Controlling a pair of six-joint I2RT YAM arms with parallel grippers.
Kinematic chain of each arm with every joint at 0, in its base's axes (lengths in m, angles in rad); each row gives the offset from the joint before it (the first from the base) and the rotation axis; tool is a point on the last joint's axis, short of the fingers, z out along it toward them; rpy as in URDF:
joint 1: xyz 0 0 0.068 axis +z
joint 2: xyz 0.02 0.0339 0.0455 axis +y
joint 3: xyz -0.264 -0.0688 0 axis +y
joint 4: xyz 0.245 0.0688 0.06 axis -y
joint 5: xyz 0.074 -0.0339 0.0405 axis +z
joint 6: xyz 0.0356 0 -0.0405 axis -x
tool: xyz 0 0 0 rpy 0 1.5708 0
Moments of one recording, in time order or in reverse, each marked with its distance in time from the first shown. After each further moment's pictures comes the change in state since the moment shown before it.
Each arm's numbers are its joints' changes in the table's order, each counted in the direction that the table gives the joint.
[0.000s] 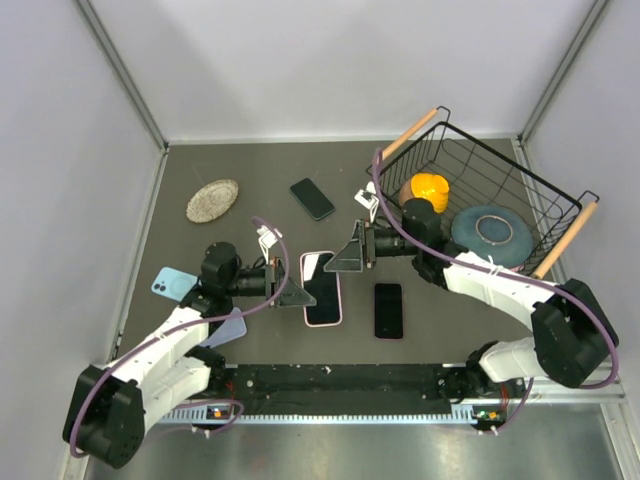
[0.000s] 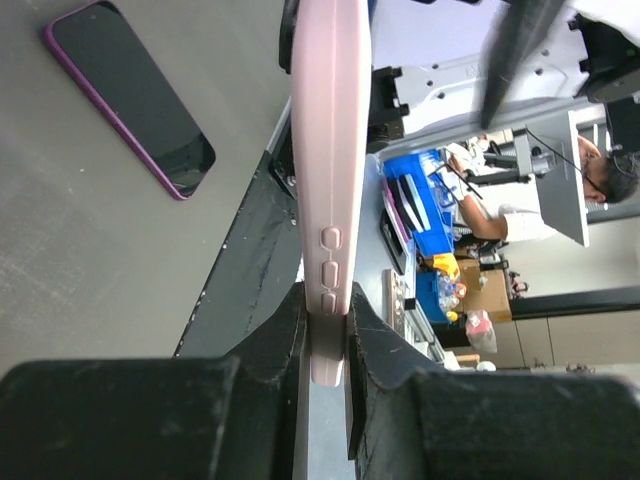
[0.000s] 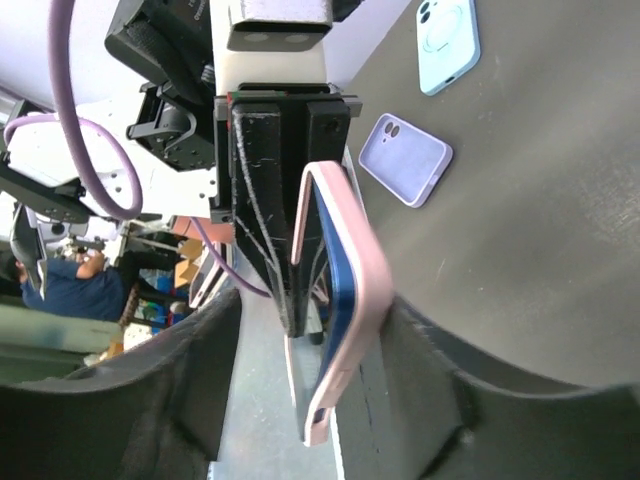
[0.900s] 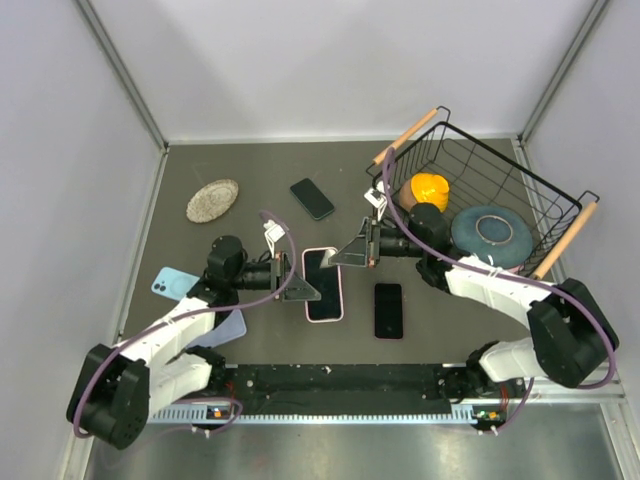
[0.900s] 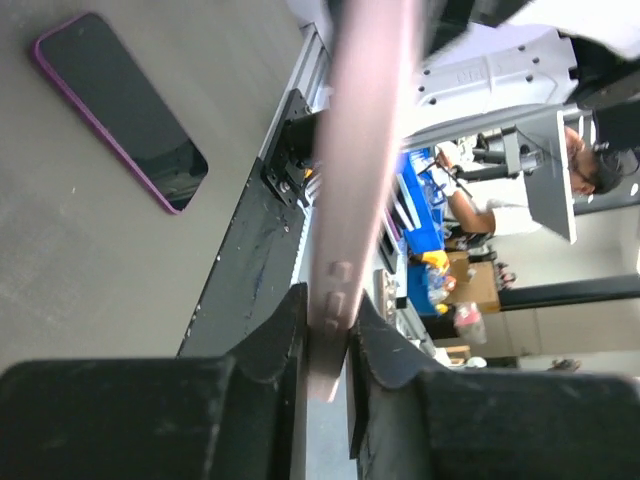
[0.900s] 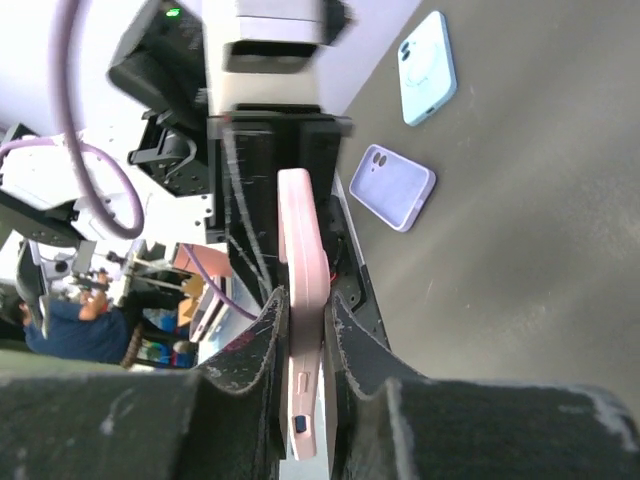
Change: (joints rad) left arm -0.009 0.104 -0.036 0.042 0.017 0.034; right arm -0.025 -0.003 0.065 0.153 -0.028 -0.076
